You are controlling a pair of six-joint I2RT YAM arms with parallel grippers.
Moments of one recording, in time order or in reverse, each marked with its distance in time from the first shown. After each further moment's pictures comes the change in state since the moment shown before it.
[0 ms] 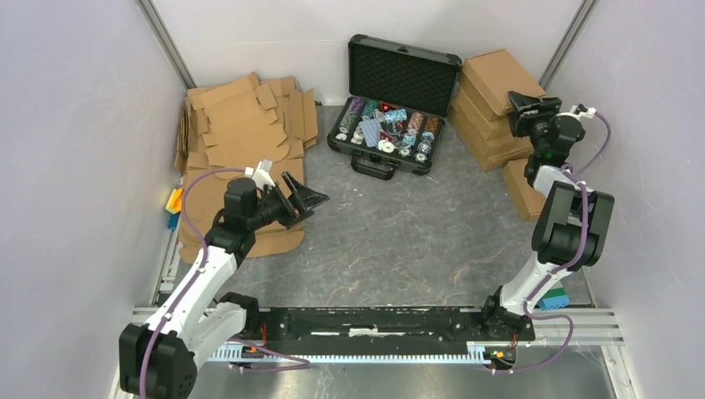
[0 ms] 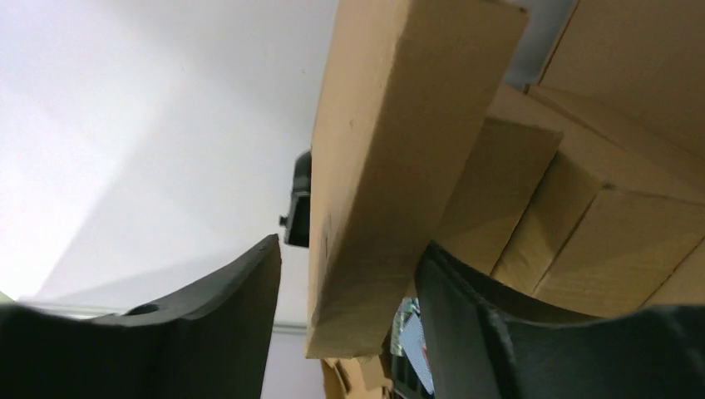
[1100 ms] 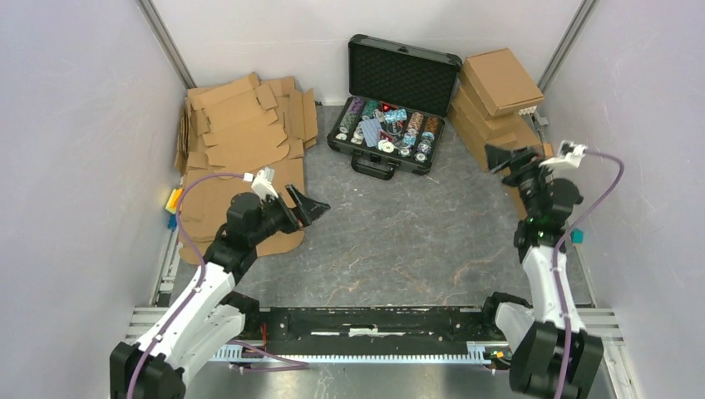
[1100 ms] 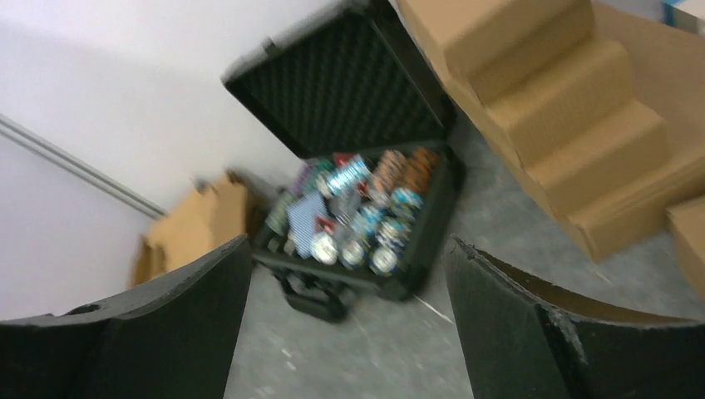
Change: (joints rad) left arm -0.078 -0.111 -0.068 0.008 -0.158 0.100; right arm 0.063 -0.807 -0.498 -0.235 -0.008 -0.575
